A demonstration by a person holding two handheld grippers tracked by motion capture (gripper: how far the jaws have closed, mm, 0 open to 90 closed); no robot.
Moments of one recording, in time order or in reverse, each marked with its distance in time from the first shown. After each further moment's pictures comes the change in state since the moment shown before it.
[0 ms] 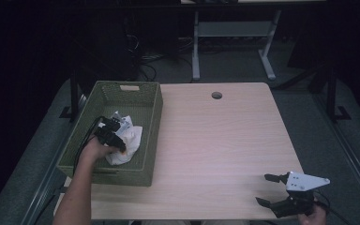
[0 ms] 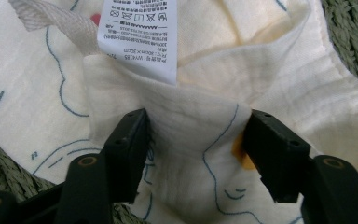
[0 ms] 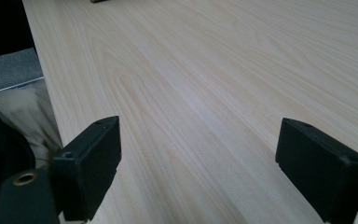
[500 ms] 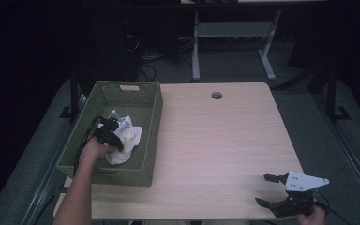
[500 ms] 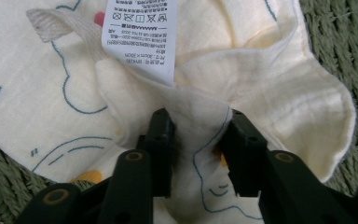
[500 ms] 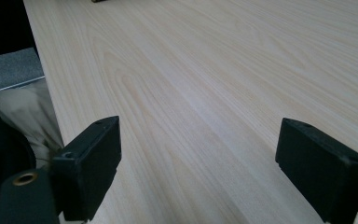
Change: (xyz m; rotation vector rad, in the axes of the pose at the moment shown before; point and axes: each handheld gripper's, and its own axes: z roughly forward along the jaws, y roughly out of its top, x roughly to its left) left arm 0.003 -0.004 -0.003 -0.019 -0.049 -0.065; right arm 0.001 0.001 0.001 0.005 0.003 -0.002
